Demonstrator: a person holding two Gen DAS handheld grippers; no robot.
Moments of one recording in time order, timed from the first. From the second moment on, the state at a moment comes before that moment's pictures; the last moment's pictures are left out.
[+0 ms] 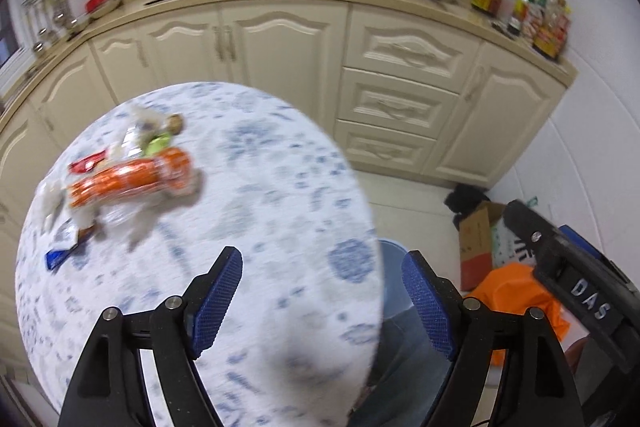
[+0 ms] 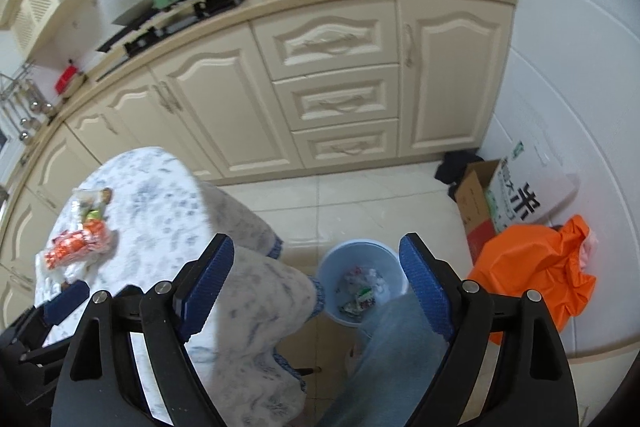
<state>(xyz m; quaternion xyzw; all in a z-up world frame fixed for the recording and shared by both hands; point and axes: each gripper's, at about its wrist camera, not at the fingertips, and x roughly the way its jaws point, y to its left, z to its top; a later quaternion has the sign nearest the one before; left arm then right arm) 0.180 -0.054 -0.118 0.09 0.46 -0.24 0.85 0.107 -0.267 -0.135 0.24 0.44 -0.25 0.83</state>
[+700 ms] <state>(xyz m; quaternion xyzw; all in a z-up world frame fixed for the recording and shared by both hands) 0.215 0.128 -0.125 -0.03 0.49 -0.07 0.87 0.206 -0.123 -0.139 0.12 0.47 -0.10 0.87</state>
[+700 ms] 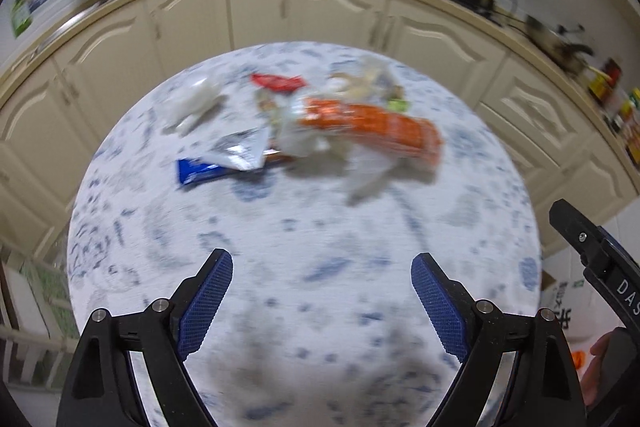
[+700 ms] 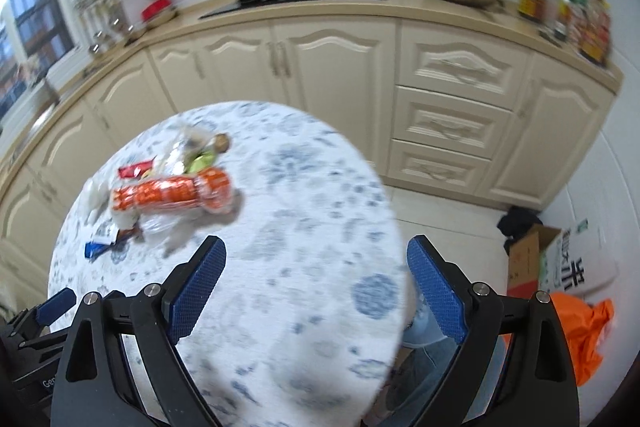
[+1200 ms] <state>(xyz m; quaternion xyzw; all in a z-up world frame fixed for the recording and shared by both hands) 0.272 0.200 -0.167 -0.08 0.52 -0.01 0.85 0.291 -0.010 -0.183 -0.03 0.49 0.03 0.87</state>
